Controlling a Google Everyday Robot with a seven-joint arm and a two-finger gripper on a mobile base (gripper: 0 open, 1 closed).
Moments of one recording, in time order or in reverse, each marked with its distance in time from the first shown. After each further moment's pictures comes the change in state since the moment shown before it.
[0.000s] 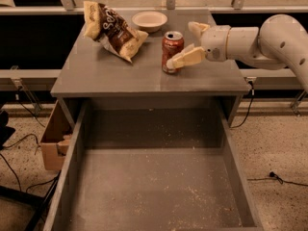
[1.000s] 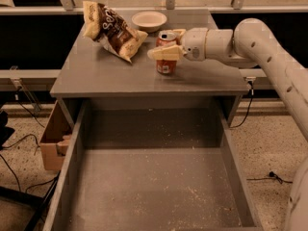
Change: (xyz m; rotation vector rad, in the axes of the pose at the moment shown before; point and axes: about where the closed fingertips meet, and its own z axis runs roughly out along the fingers) arm 0.003 0.004 0.065 -0.102 -0.069 0.070
